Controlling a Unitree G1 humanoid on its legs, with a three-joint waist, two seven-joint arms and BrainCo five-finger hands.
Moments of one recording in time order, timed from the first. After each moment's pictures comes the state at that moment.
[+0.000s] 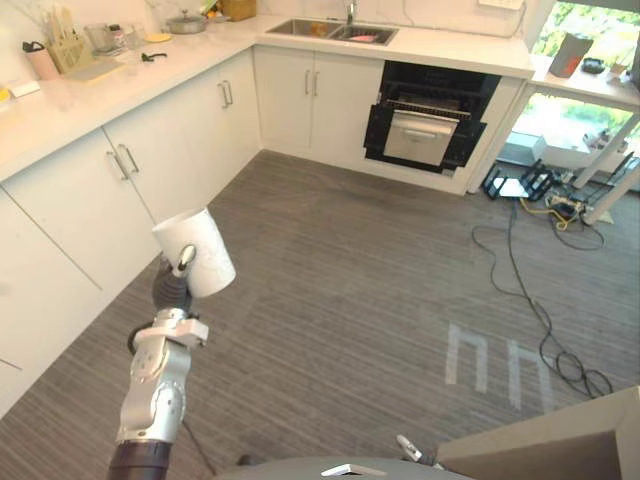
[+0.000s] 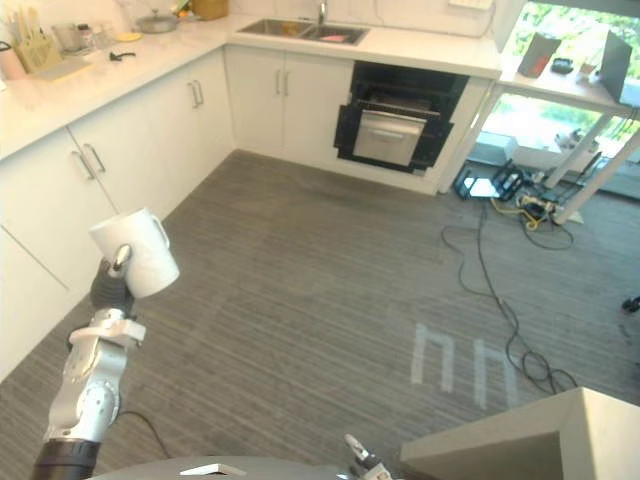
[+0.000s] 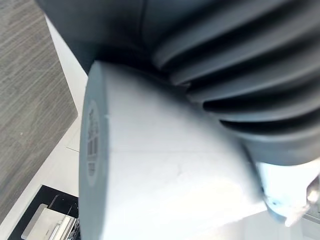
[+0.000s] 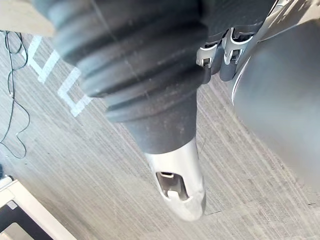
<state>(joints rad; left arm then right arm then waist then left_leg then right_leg) 0.11 0.17 0.09 -0.05 -0.63 -0.09 -0.04 0.16 -0.12 -0.32 1.04 0.55 0.12 0.25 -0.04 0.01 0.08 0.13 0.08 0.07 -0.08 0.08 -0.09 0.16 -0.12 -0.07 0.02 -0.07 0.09</state>
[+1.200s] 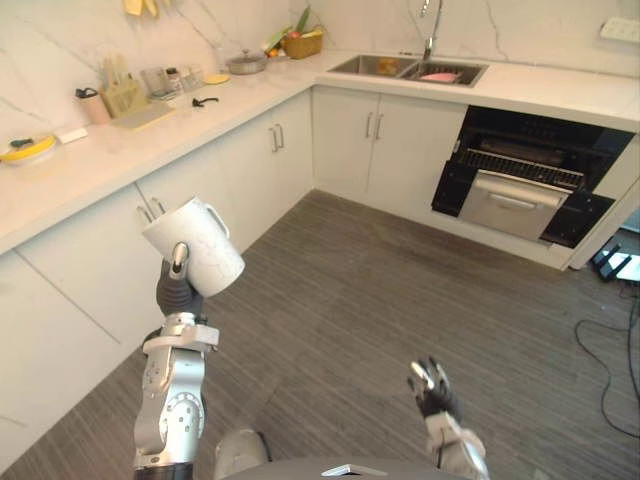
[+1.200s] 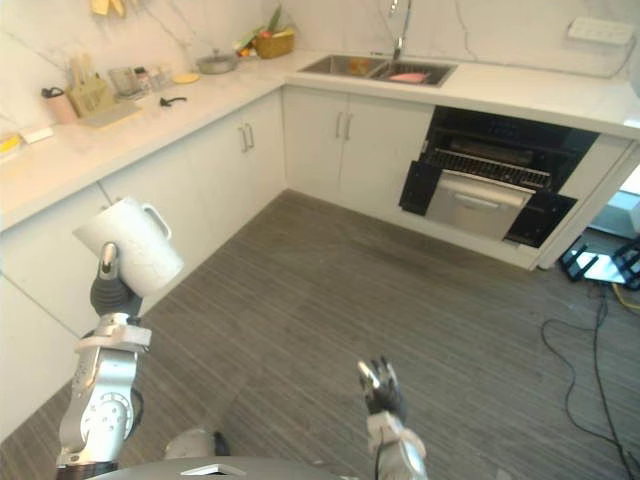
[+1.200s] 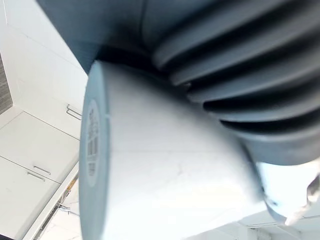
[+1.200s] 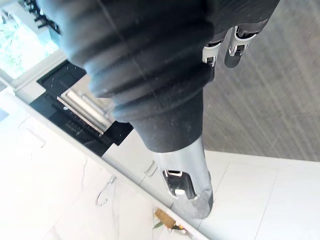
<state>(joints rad) 0.17 -0.02 0.08 -0.28 -0.63 -0.05 -0.04 0.15 -0.09 -0.17 0.57 0.76 -0.16 0.24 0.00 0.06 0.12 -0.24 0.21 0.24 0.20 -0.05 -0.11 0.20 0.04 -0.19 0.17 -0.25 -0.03</state>
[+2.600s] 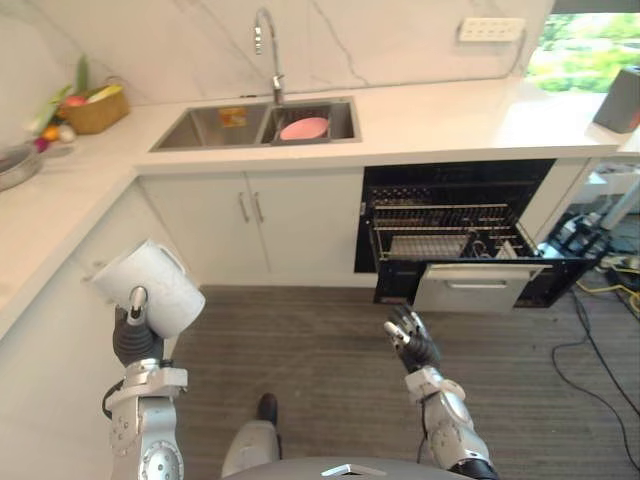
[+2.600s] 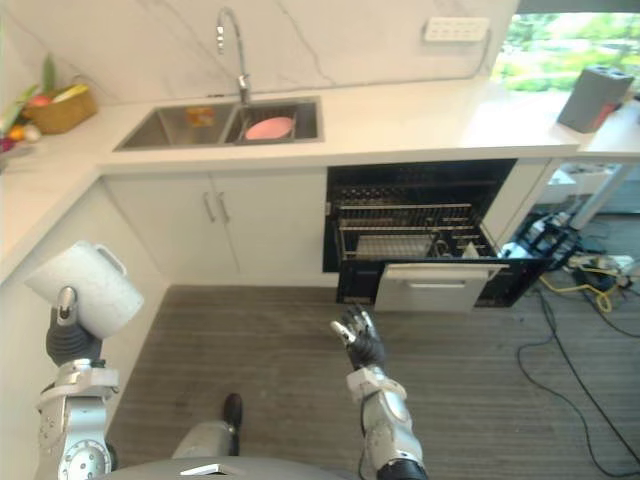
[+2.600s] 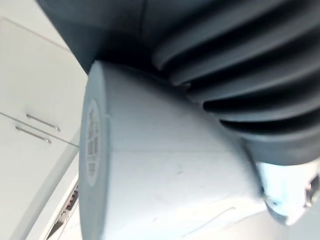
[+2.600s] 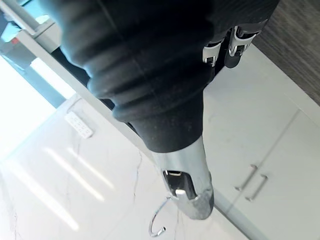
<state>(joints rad) 0.36 -0.06 0.20 -0.28 -0.59 -0.18 -0.12 0.08 -0.13 -0.02 0.45 0.62 -0.19 0.16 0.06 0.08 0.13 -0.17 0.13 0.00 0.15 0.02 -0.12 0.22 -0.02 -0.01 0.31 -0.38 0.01</state>
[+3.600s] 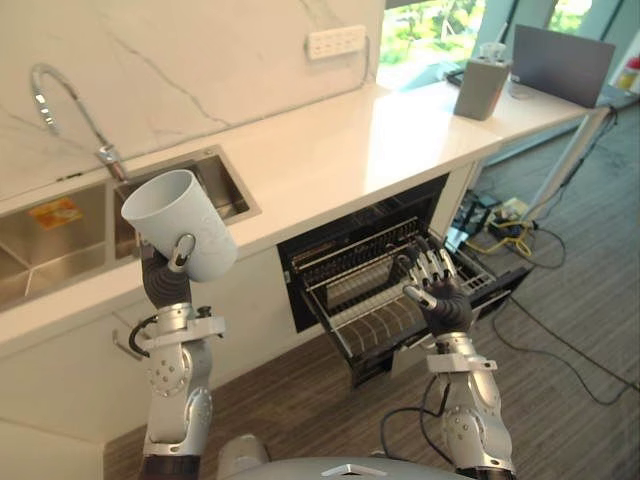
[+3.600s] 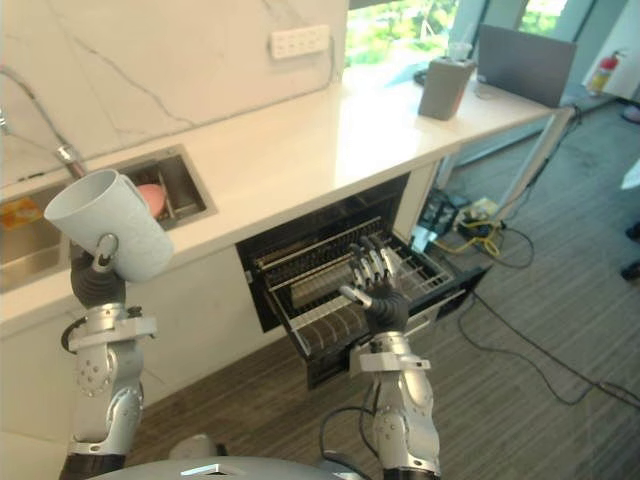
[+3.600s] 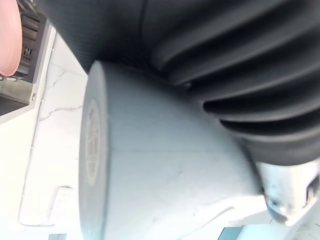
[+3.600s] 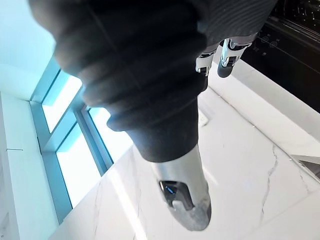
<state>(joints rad) 0.13 0.01 -0.02 -0.24 -0.29 -0.39 0.15 0.18 -0.05 -0.11 -0.12 0.60 -0.17 0.37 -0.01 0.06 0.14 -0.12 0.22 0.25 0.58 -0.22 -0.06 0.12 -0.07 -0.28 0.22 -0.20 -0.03</state>
